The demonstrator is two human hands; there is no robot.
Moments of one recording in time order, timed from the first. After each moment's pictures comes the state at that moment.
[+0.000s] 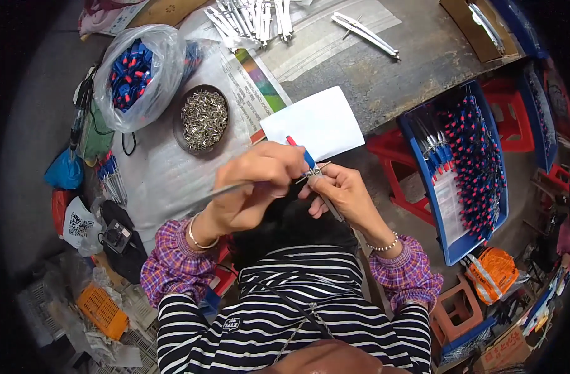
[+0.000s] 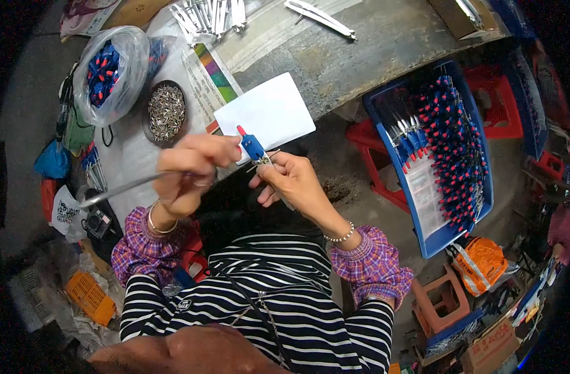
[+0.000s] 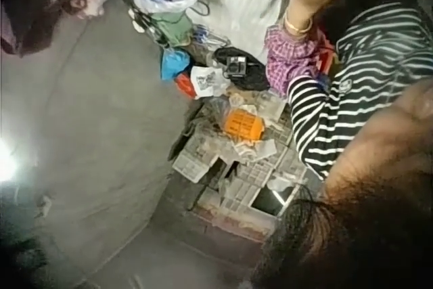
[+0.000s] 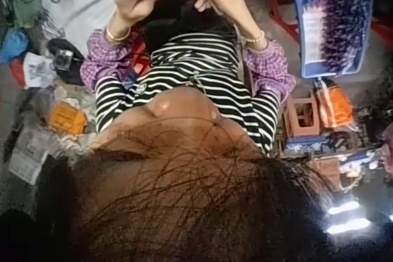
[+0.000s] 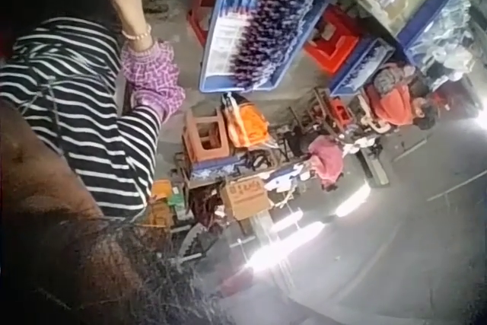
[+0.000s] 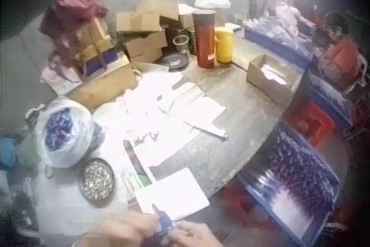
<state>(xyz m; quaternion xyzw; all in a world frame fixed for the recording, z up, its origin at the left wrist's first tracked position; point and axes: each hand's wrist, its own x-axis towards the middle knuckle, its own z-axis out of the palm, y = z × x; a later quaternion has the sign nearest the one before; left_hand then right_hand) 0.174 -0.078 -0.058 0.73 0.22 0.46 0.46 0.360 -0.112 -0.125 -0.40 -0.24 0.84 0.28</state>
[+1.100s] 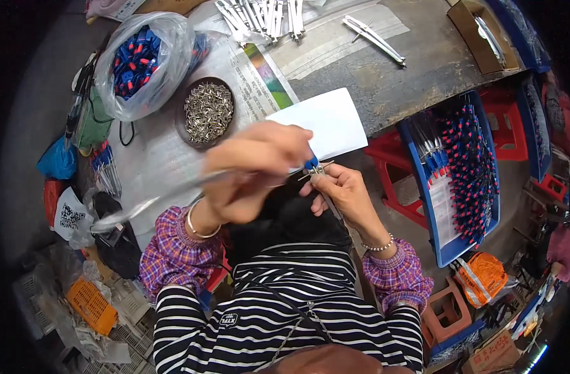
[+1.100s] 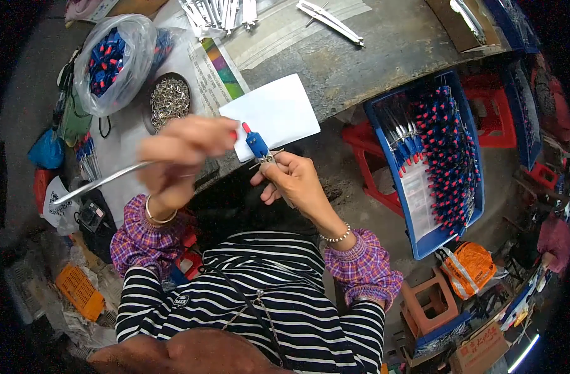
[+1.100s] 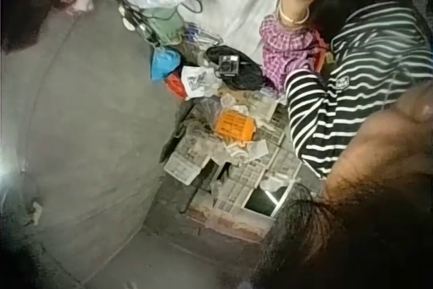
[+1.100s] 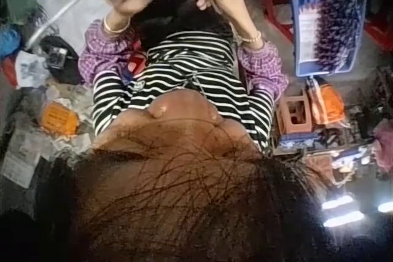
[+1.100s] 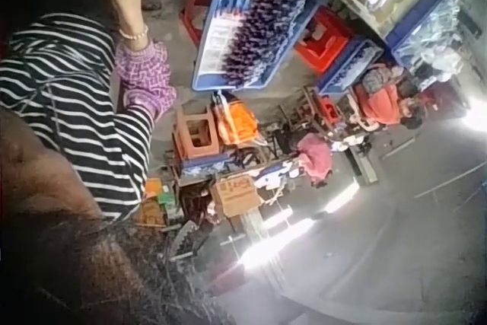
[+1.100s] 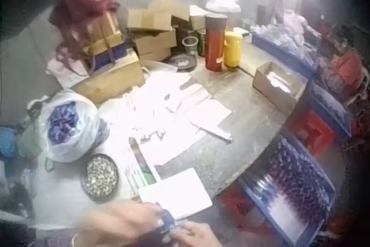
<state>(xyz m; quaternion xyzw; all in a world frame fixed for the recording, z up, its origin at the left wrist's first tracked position) 0.171 -0.062 -0.061 0.68 0.17 0.57 0.43 0.356 -0.112 -0.125 -0.42 -0.24 0.83 0.29</state>
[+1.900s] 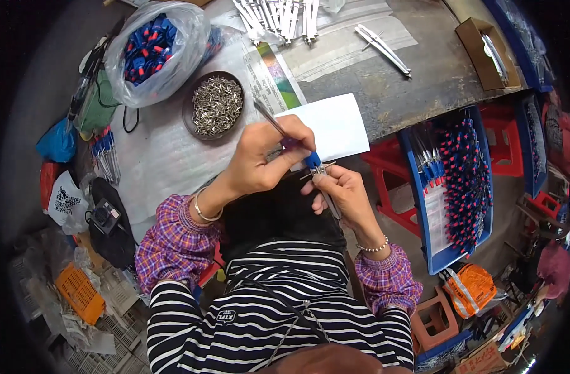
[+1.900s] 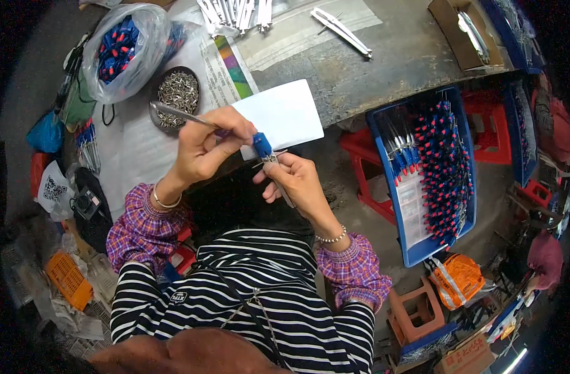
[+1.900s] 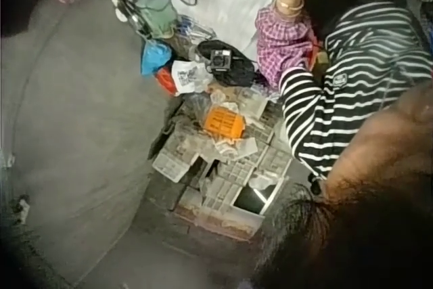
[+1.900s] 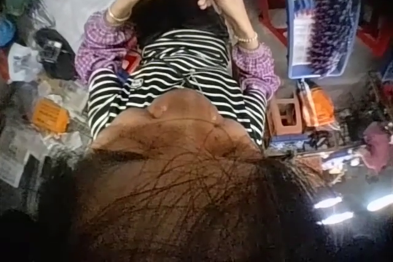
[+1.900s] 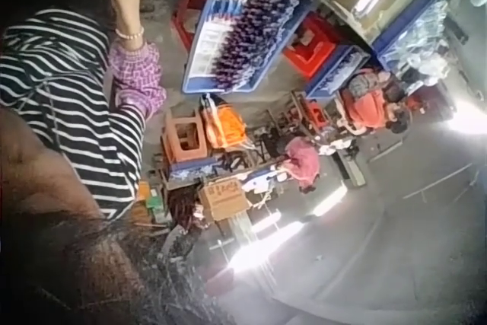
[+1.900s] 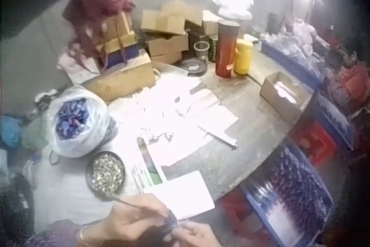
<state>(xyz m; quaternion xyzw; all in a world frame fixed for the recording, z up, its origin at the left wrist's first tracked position) 0.163 -0.064 -0.075 0.71 0.34 0.40 0.48 0.357 -0.111 -0.125 -0.41 -0.24 0.83 0.29</state>
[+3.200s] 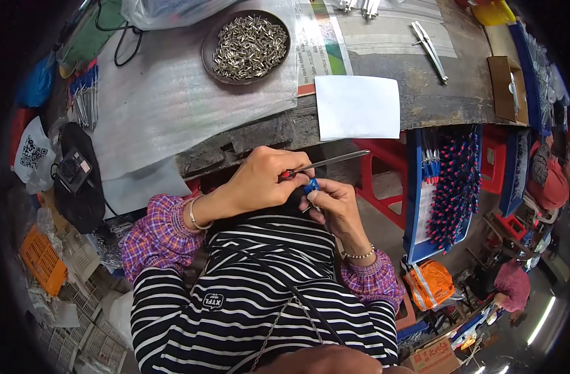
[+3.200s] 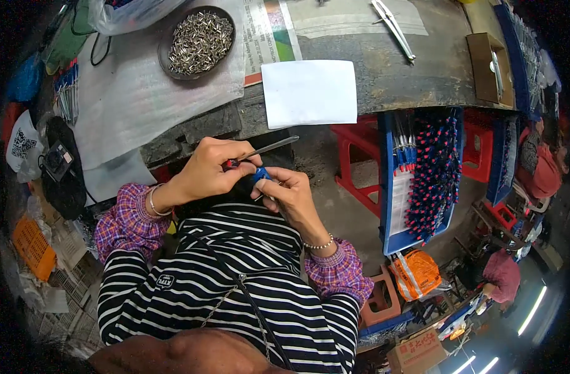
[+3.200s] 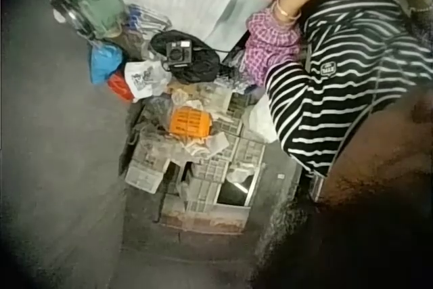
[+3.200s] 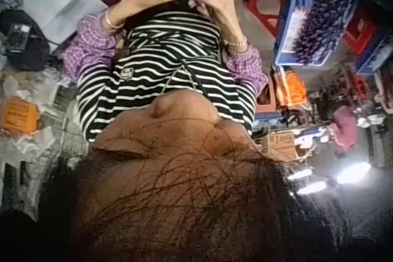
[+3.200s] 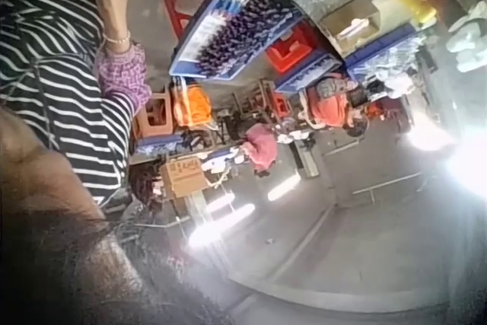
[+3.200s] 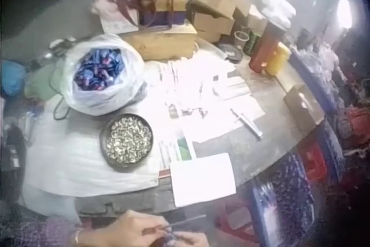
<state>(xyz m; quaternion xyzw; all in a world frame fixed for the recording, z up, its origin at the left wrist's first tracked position) 0.144 -0.155 -0.103 0.65 0.49 0.31 0.49 0.337 -0.169 -0.118 -0.45 -0.19 0.85 0.21</state>
